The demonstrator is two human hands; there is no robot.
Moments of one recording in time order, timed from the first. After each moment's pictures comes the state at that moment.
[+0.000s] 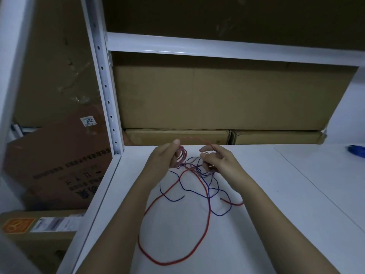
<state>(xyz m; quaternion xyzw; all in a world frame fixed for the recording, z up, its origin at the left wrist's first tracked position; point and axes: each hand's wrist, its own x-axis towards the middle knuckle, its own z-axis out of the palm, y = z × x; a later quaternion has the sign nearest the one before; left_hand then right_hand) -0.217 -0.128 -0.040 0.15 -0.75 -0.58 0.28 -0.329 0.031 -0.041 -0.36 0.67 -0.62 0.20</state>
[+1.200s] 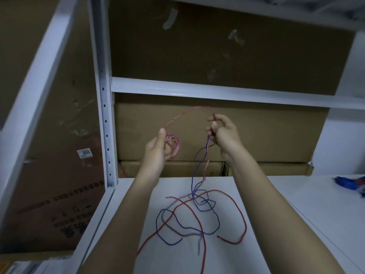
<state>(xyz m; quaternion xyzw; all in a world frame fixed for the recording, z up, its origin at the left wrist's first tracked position) -0.227 -0.125 0.052 0.08 -0.64 -0.65 0.40 -0.357 -0.012 0.100 -0.27 0.62 -0.74 0.02</state>
